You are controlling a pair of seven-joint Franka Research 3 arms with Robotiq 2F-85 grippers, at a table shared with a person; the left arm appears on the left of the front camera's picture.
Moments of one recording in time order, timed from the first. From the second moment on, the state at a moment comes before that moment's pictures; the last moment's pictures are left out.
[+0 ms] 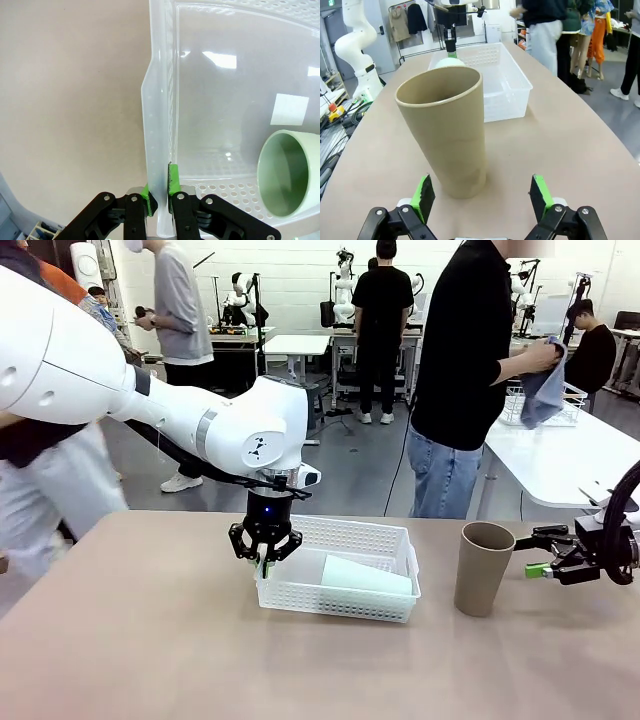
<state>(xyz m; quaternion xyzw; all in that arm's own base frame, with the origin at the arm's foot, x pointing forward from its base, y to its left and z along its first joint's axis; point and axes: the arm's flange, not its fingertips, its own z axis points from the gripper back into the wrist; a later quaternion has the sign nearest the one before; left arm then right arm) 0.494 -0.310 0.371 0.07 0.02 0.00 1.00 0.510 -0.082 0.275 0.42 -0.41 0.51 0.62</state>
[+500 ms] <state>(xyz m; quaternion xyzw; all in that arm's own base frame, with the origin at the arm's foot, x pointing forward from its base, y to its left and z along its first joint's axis) 0.494 -0.310 0.371 0.07 0.02 0.00 1.00 0.510 -0.059 0.253 0.41 -0.41 0.57 0.58</state>
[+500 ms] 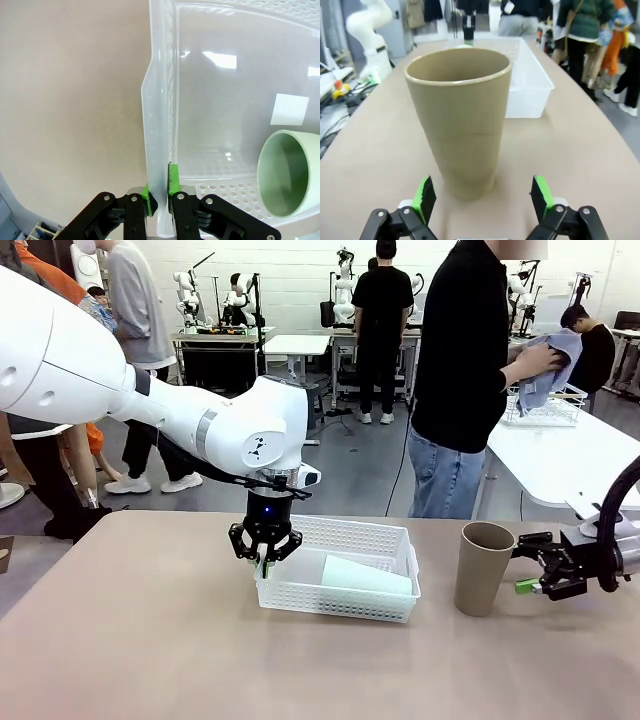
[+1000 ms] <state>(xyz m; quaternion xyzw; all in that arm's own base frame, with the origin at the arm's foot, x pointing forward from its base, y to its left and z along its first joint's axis) 0.494 -0.310 0.371 0.07 0.02 0.00 1.00 0.517 -0.032 0.244 0.42 -0.40 0.58 0.56</state>
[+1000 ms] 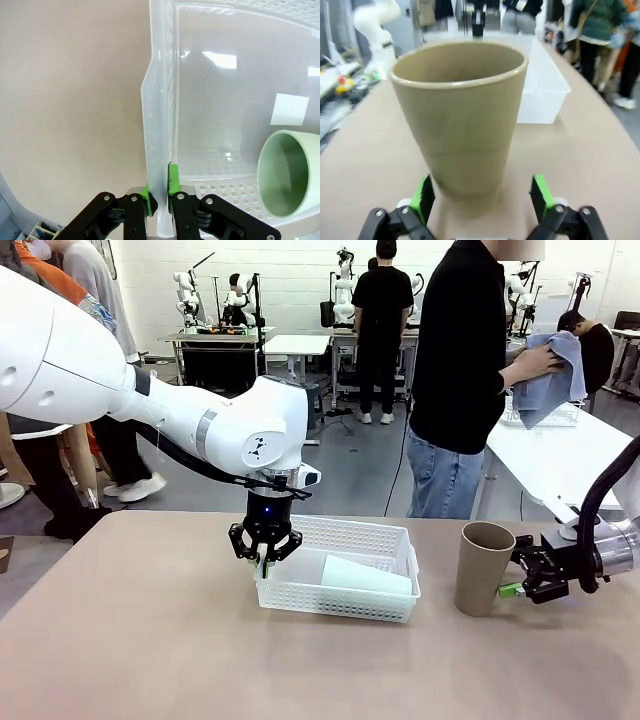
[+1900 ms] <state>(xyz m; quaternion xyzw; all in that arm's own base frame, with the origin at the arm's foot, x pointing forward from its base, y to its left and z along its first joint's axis) 0.494 -0.310 0.371 0.07 0.02 0.00 1.00 0.525 0.012 0.237 0.46 -0.36 0.60 0.55</state>
